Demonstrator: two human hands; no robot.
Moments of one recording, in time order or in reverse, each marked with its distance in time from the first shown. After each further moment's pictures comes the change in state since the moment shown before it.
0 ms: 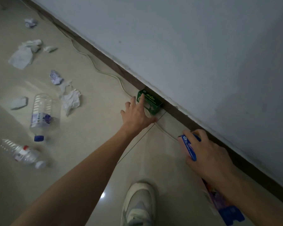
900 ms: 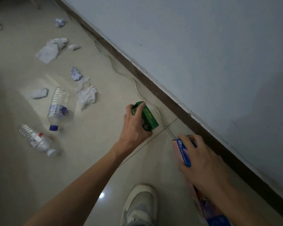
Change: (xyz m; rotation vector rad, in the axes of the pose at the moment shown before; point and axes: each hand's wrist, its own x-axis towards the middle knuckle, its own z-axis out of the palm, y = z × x) left_hand -0.062 -0.042 -0.011 -0.409 0.177 0.065; right_hand 0.004 -0.048 -0.012 0.048 -0.012 -0.058
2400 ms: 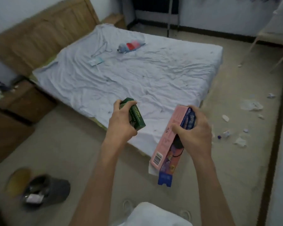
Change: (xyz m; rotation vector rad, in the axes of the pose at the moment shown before) left_hand -0.899 0.369 -0.834 -0.092 0.833 -1.039; right_hand -0.720 -0.631 -0.510 0.559 -0.266 -0.805
